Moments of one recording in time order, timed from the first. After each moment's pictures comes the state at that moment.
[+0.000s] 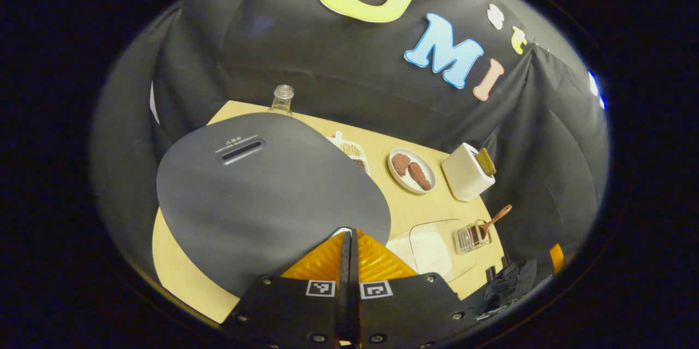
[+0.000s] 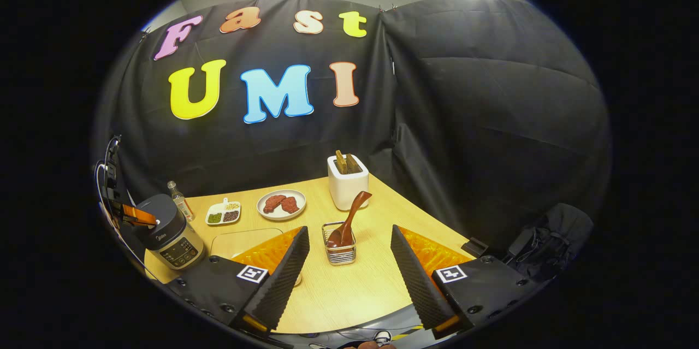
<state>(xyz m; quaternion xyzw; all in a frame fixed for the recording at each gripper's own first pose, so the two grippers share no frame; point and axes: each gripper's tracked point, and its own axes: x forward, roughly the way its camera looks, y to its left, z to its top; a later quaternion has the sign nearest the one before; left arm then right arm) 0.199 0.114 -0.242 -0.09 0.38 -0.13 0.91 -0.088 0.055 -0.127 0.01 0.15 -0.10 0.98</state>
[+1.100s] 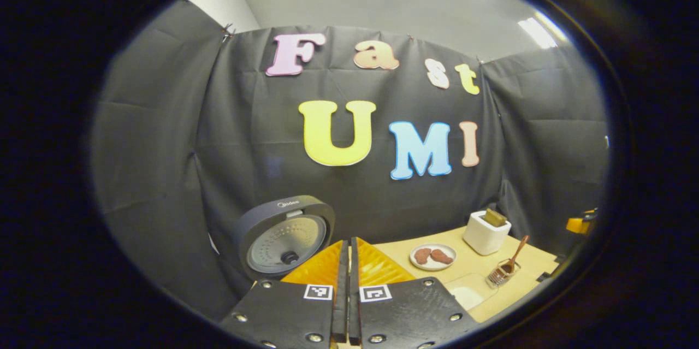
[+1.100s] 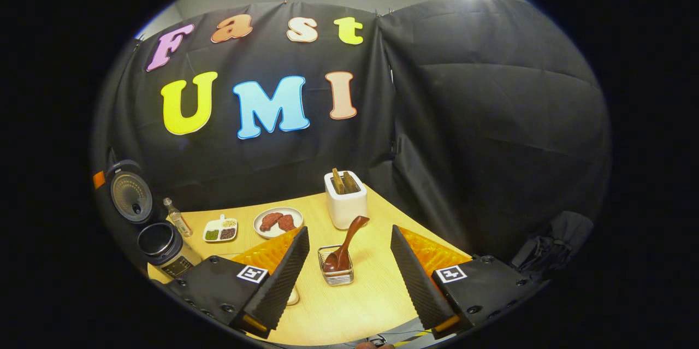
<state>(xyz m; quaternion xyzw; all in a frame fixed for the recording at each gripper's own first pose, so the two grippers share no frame) 0.114 0.110 -0.014 0.09 0.02 -0.08 0.99 -0.032 0.036 -0.093 0.03 0.12 -0.09 0.99</state>
